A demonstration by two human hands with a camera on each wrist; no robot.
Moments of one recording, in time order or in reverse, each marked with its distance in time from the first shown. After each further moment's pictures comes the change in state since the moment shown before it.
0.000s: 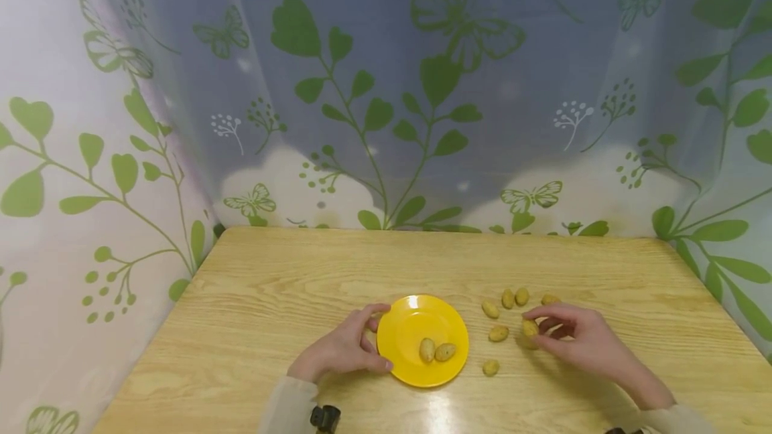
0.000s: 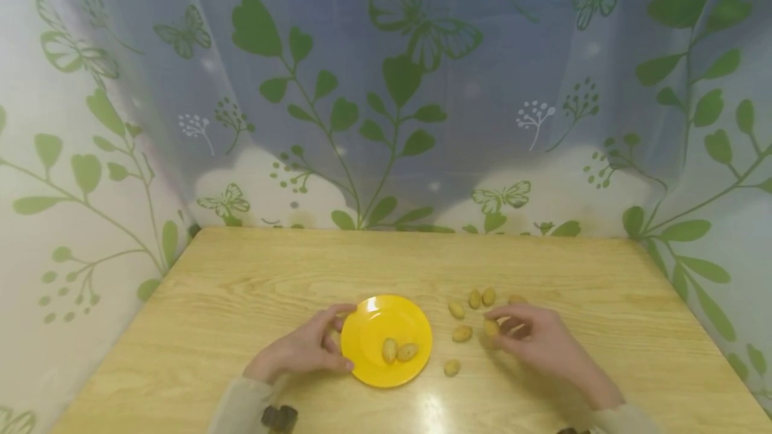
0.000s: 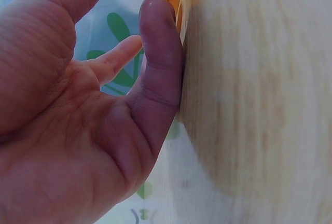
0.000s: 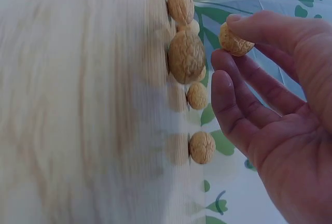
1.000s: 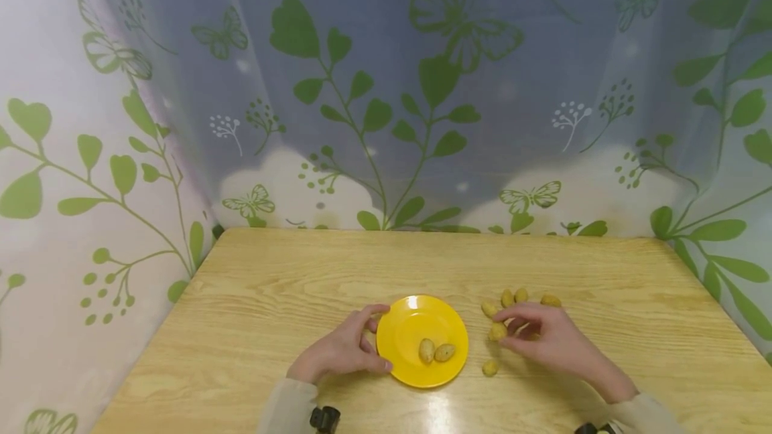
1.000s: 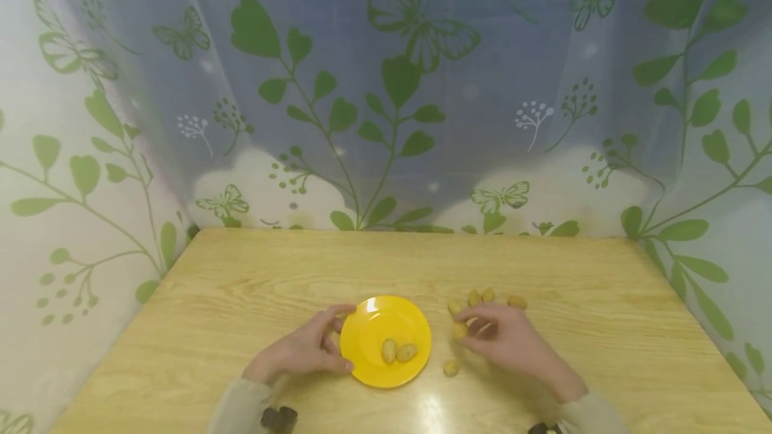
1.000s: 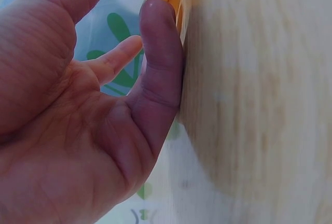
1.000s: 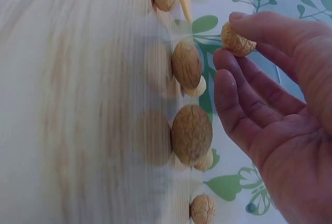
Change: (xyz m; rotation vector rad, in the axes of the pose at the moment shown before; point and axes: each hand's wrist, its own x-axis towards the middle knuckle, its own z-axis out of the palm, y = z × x) left_hand 0.001 -0.001 0.001 0.002 0.006 -0.021; right_hand 0.020 -0.018 0.028 0.055 -0.071 -0.095
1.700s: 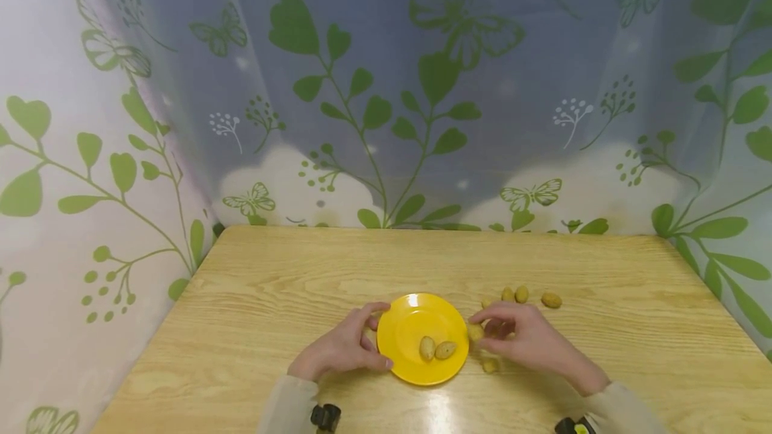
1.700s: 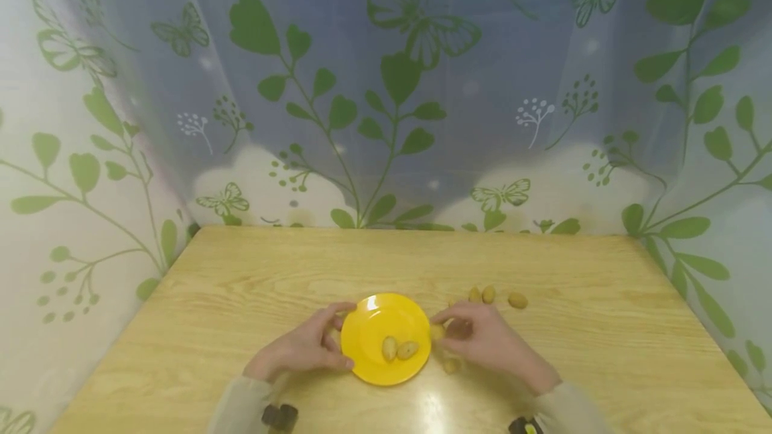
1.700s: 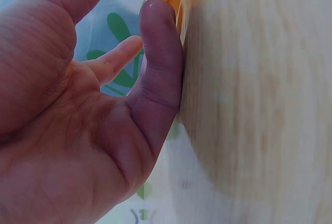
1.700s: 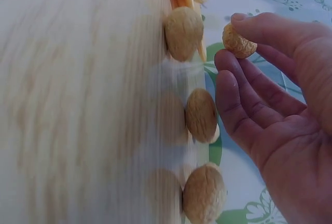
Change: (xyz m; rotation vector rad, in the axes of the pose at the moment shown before) left_hand -0.001 0.000 -0.001 0.000 -0.007 0.013; right_hand 0.019 -0.003 0.022 0.031 -0.116 0.017
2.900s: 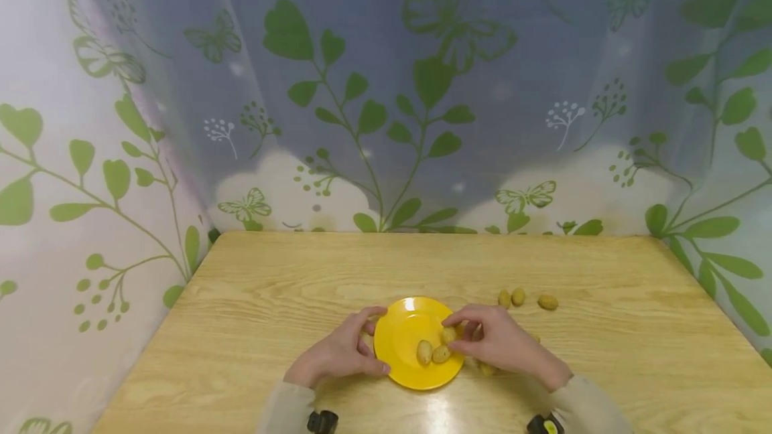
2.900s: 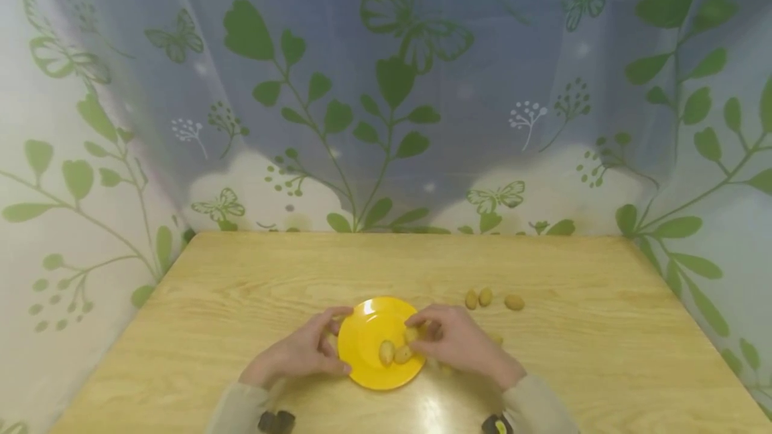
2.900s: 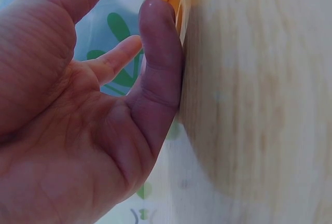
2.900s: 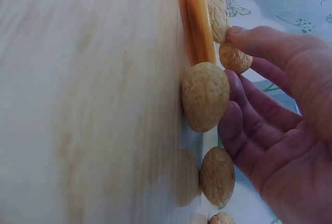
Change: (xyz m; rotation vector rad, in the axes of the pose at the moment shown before) left_hand -0.001 0.000 0.001 -0.012 -0.003 0.004; right_hand 0.024 -0.008 0.026 -0.051 -0.066 0.072
